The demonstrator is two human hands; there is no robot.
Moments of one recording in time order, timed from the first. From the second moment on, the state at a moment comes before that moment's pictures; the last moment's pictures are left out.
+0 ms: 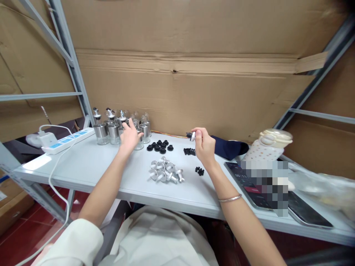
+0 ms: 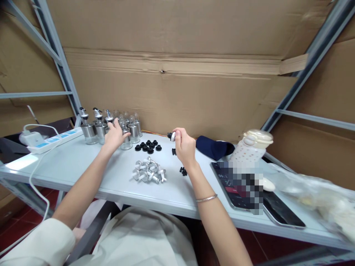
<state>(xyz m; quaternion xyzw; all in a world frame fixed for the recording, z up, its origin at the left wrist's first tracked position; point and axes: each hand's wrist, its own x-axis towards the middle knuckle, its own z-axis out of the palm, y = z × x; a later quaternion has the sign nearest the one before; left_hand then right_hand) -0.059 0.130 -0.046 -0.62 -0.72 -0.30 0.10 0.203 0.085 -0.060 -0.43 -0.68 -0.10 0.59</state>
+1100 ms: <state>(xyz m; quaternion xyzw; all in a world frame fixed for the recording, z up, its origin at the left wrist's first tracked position) 0.009 0.111 -0.075 -0.90 -0.27 -0.30 0.17 0.201 0.079 -0.052 -0.34 -0.68 0.53 0.37</state>
